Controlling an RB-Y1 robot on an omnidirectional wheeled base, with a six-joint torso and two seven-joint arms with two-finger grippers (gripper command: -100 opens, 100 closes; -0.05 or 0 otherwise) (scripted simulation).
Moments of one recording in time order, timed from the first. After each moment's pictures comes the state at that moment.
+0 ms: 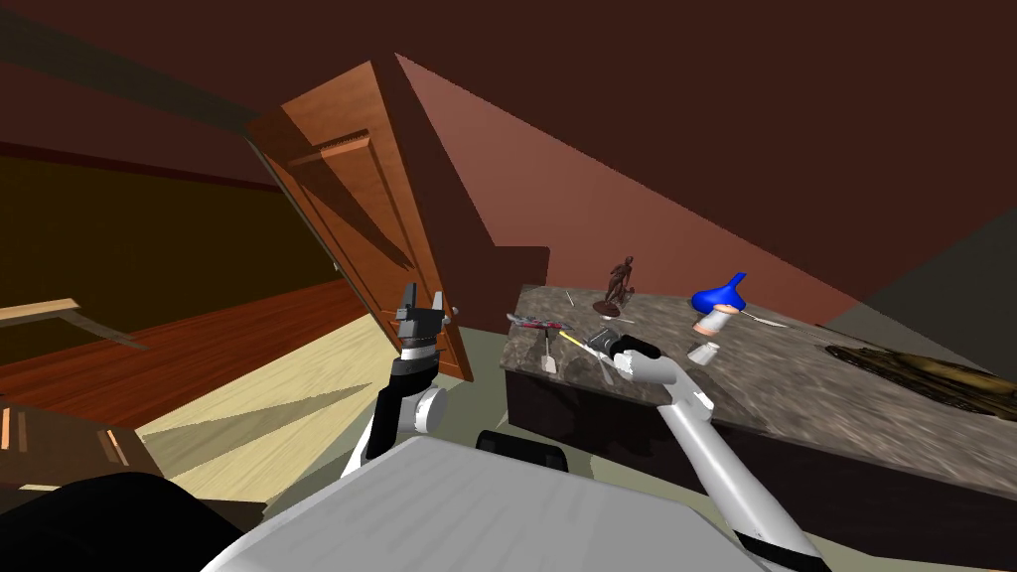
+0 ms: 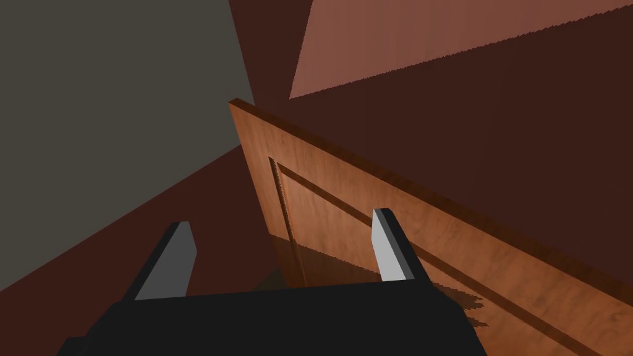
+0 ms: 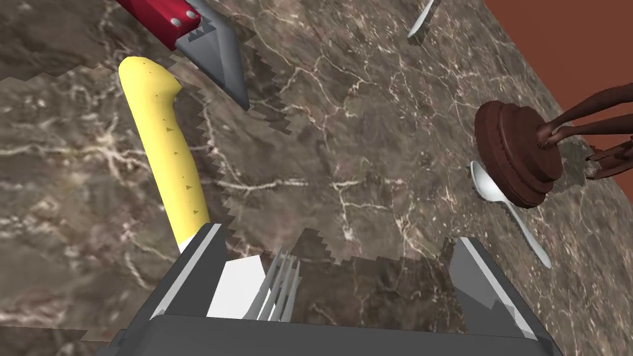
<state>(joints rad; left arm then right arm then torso) 0.46 -0.04 -0.02 -2.33 0.07 -0.50 0.03 -0.16 -0.42 -0.04 -1.58 -0.35 0.70 -0.93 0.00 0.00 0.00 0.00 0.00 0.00</state>
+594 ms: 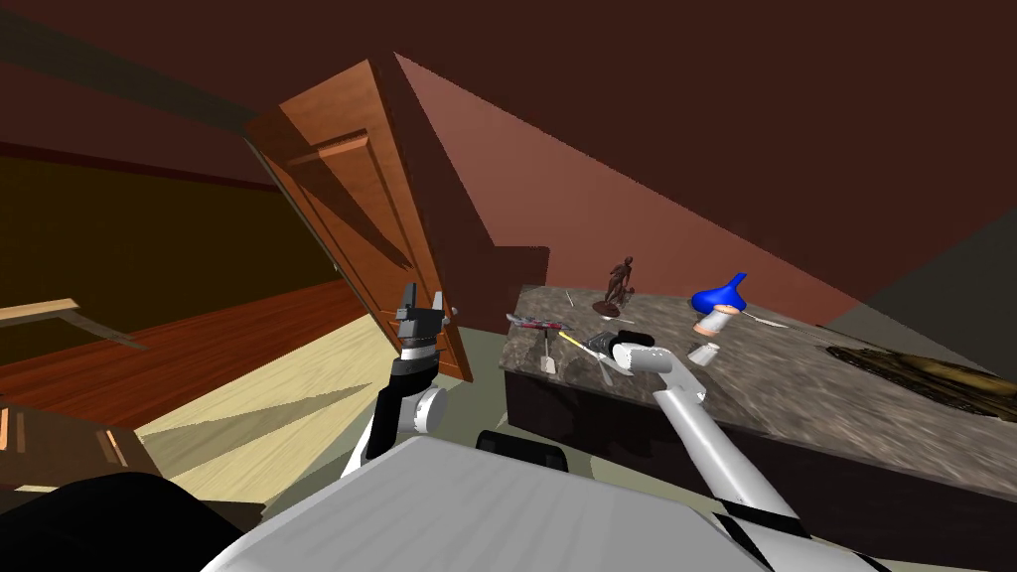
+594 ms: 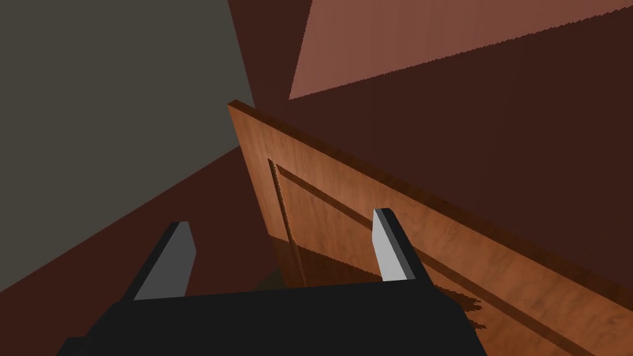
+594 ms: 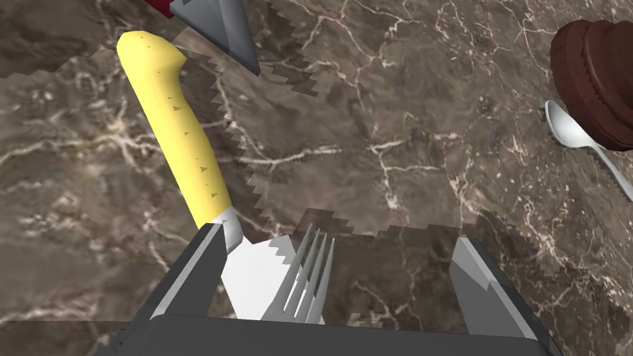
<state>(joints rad) 0.46 -0.04 -0.02 -2.33 0.07 -0.50 0.03 -0.25 -0.44 -0.05 -1.50 -0.41 0.88 -1.05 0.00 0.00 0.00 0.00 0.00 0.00</state>
